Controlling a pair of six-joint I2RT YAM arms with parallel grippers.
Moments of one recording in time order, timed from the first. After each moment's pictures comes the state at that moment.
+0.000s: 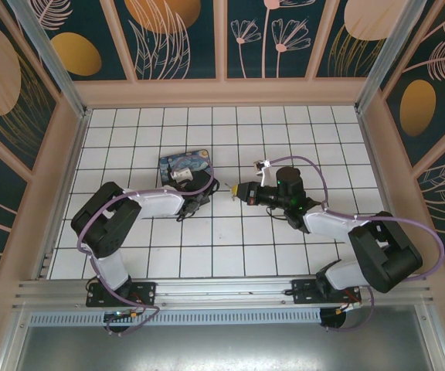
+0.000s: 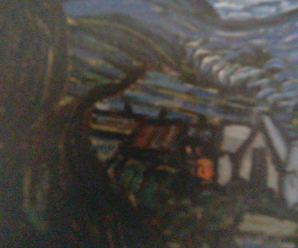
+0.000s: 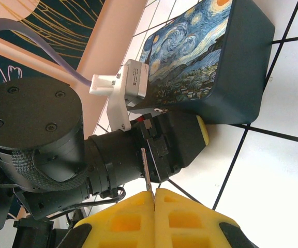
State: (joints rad) left arm -0.74 1.79 0.93 -0.27 -0.41 -1.07; right arm 0.56 1.38 0.51 0.52 -0.58 0.76
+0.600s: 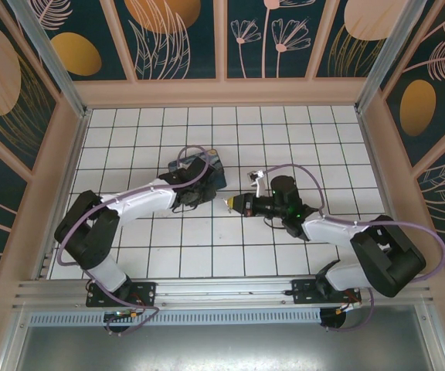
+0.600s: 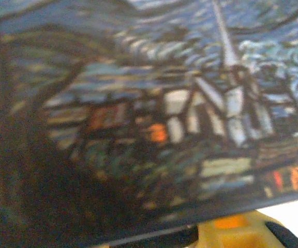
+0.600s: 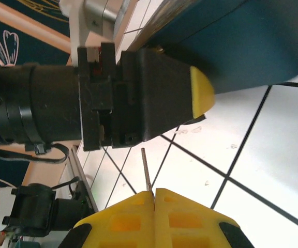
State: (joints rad) left arm -0.72 1.65 1.03 -0.41 -0.05 -0.99; right arm 0.66 1.33 0.45 0.50 -0.57 0.75
